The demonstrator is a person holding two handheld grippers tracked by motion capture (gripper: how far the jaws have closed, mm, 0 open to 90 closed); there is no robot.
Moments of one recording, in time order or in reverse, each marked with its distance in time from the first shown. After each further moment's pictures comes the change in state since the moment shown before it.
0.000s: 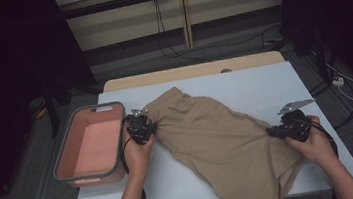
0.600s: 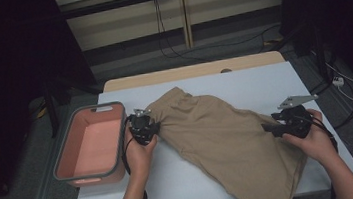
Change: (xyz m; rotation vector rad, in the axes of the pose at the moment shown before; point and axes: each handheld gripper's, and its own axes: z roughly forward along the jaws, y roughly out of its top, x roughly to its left) left arm -0.005 0.001 -0.004 -0.006 0.002 0.018; right arm 0.016 0.018 -0.012 -0.111 -0.049 -0.034
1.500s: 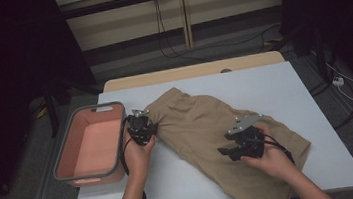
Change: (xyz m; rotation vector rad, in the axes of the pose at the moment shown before) left arm 0.005 -0.002 -0.002 0.009 0.026 0.001; right arm 0.115 0.028 0.045 0.015 0.241 -0.211
